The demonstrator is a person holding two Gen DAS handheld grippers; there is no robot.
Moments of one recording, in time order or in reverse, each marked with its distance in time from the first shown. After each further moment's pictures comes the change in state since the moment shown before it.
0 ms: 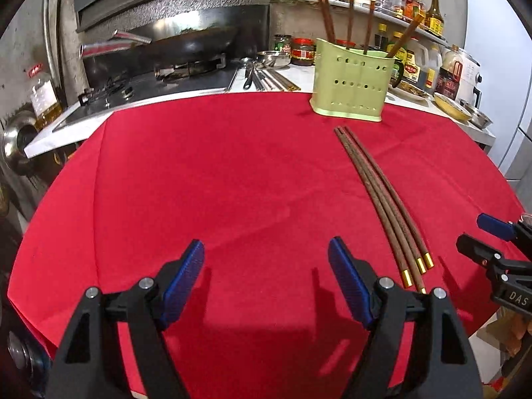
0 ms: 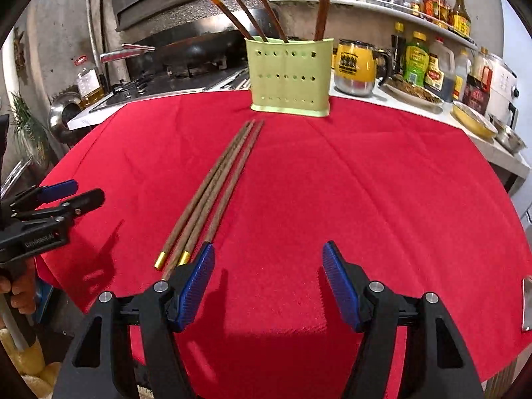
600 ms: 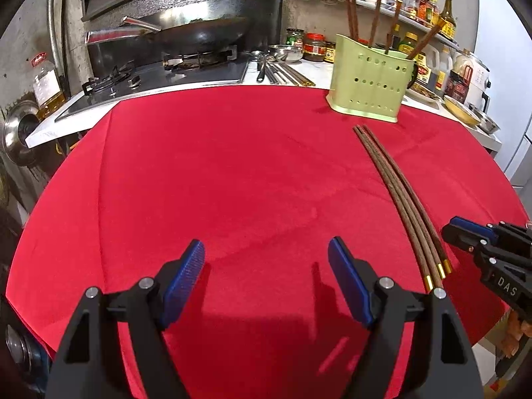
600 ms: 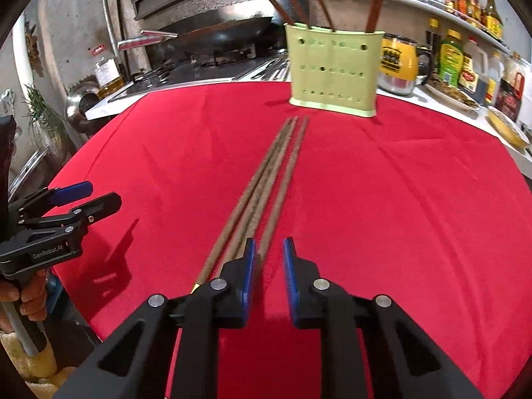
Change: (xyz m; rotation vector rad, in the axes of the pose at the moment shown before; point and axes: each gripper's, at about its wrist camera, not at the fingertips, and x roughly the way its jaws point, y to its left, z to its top) left arm 0.012 0.019 0.007 -0.032 0.022 0.012; right arm 0.032 0.034 0.024 -0.055 0.047 0.113
